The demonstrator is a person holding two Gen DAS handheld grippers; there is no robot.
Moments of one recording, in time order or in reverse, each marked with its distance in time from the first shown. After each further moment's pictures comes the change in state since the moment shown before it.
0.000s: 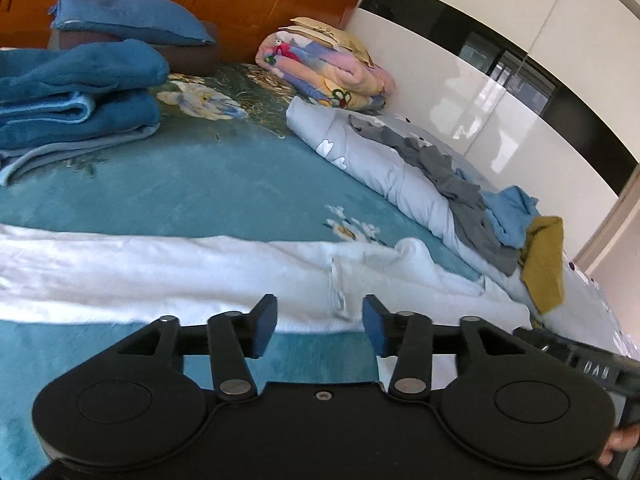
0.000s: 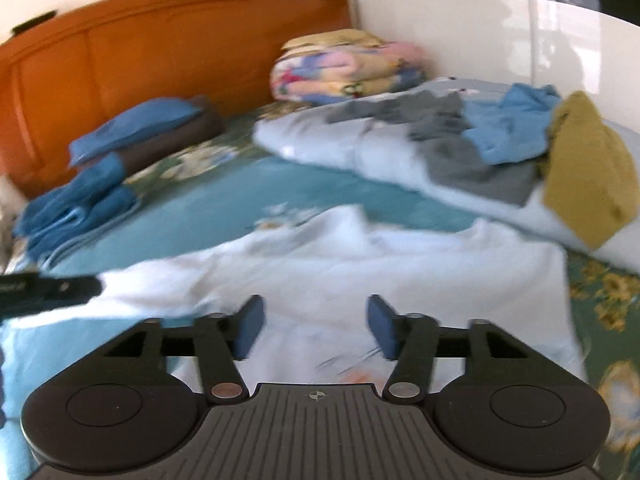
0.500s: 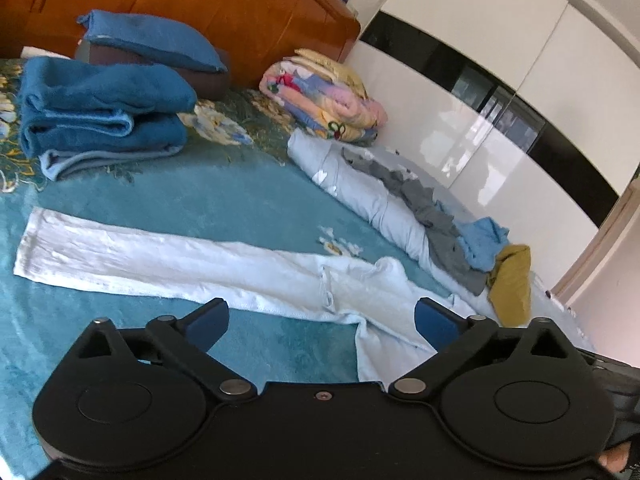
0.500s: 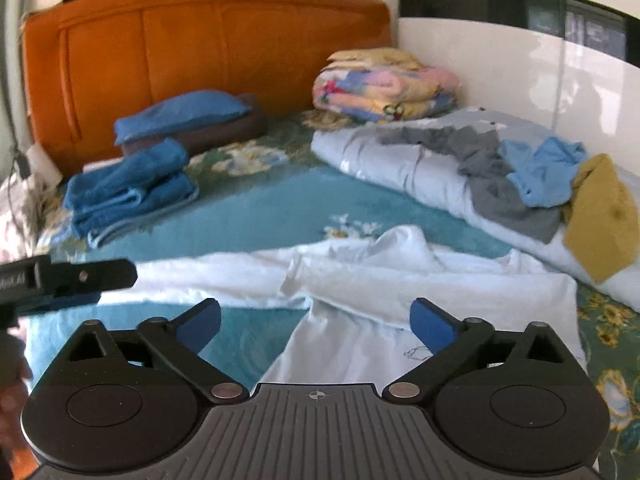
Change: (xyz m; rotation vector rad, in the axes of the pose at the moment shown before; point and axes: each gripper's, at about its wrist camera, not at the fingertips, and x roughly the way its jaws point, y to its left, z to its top) left arm -0.074 0.011 -0.011 -0.068 -0.103 -0.055; right arm -0.057 0.090 0.011 -0.100 -0.034 -0.025
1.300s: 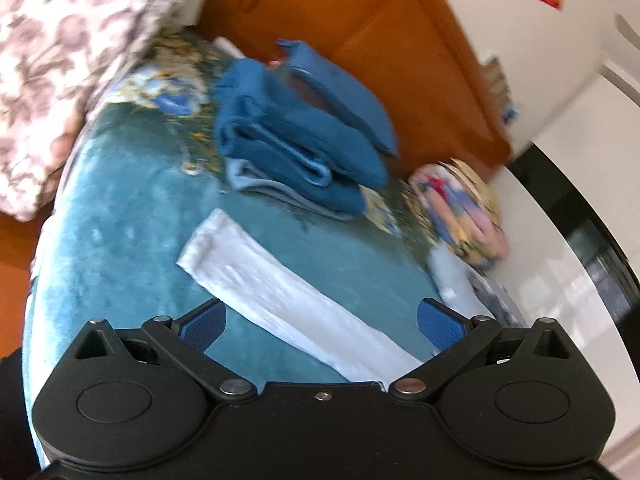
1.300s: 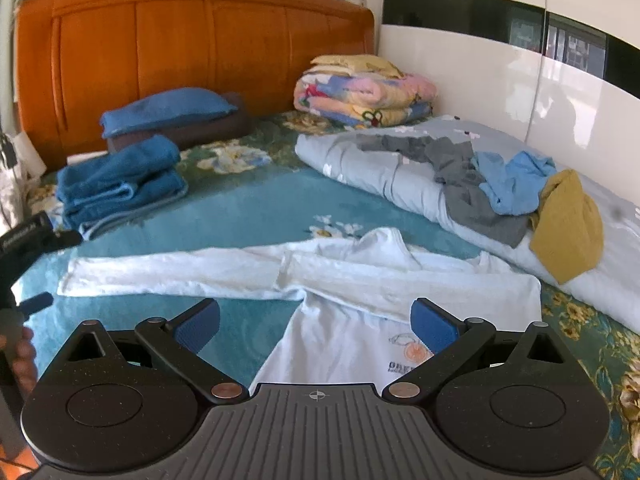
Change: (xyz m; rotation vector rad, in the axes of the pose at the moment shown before) left arm -0.029 0.092 -0.003 -0.443 -0.275 0.370; right arm -0.023 0.025 -0.003 -0.038 0.021 -0.100
